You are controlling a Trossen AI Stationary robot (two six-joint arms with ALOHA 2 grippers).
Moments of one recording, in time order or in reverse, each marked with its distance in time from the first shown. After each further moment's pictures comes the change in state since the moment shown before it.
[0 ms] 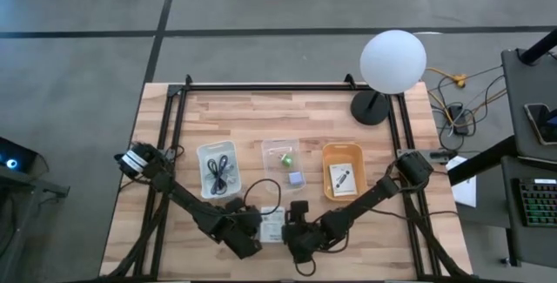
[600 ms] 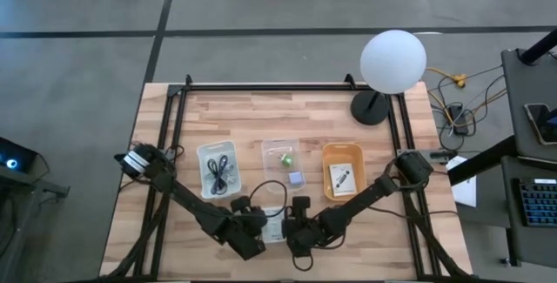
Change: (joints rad) left arm 0.006 0.005 0.068 -0.030 -0.081 0.122; right arm -0.017 0.001 -0.005 -0.067 0.017 0.051
